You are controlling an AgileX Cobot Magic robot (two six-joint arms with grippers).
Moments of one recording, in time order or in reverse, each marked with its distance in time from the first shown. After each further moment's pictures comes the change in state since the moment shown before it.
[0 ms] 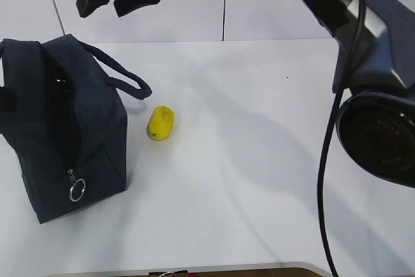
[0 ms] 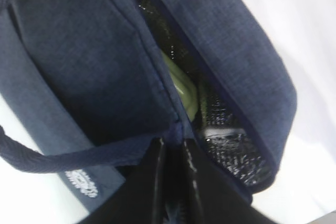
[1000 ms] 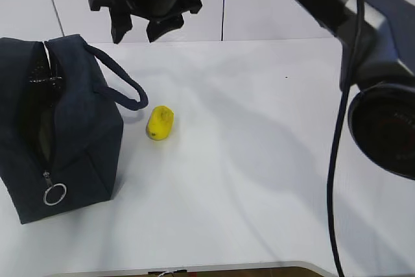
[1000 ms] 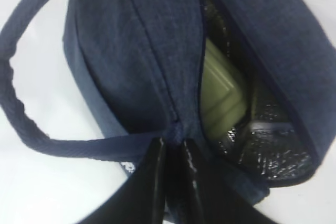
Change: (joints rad) left arm 0.000 -0.089 0.000 0.334 -0.018 -0.165; right arm 0.000 -0.034 0.160 -0.158 0.002 0.161
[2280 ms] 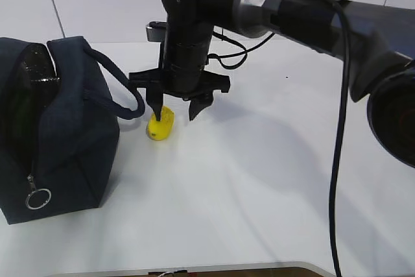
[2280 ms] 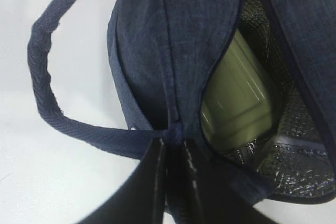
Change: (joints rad) left arm 0.045 -0.024 0.000 0.097 0.011 -0.104; right arm -0.002 -0.062 0.472 -0.097 -0.034 0.306
